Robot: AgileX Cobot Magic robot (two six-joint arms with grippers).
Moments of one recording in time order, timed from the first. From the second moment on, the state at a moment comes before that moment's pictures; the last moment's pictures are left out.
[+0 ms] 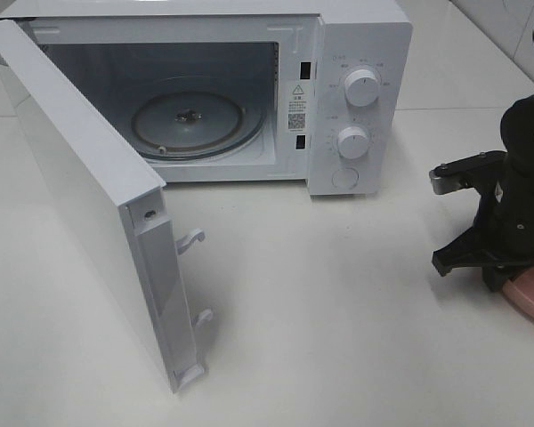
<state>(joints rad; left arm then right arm) 0.03 -0.01 -0.50 -0.05 1.04 0.08 0.18 1.88 -0.91 -0.36 0.58 0.22</state>
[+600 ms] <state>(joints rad) 0.03 -0.01 -0.50 -0.05 1.04 0.08 0.18 1.84 -0.91 -0.44 0.67 0.33</state>
